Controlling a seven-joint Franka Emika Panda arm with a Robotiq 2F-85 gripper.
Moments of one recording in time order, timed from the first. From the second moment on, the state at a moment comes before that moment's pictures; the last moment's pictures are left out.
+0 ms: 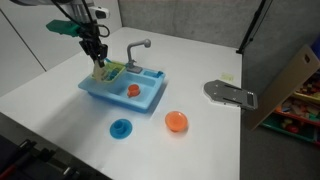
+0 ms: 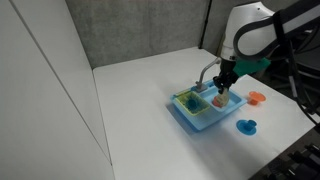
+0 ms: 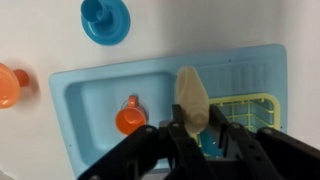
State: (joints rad) arm 0.13 0.34 -0.02 -2.09 -0.07 2.31 0.29
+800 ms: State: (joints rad) arm -0.05 0.21 -0.13 -2.09 -0.08 2.16 0.27
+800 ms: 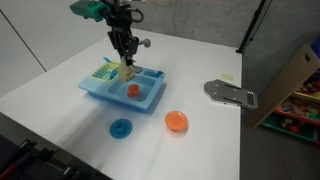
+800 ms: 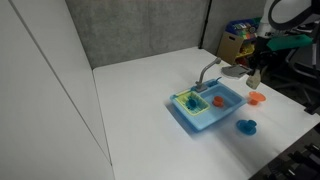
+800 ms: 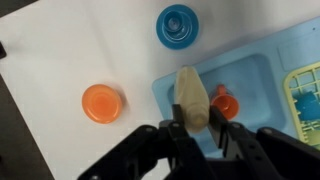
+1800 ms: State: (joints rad) arm -0.20 0.27 -0.22 -2.07 -0.07 2.26 0.19
